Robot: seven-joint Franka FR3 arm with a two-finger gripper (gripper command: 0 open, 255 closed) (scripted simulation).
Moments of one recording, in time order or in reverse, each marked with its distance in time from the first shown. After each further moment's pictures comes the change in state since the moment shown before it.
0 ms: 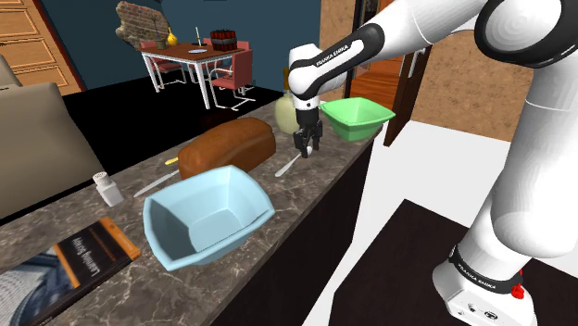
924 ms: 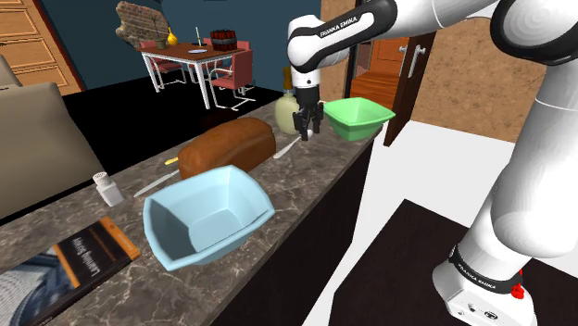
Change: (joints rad) arm 0.001 -0.055 -0.001 0.108 -0.005 -0.163 0.006
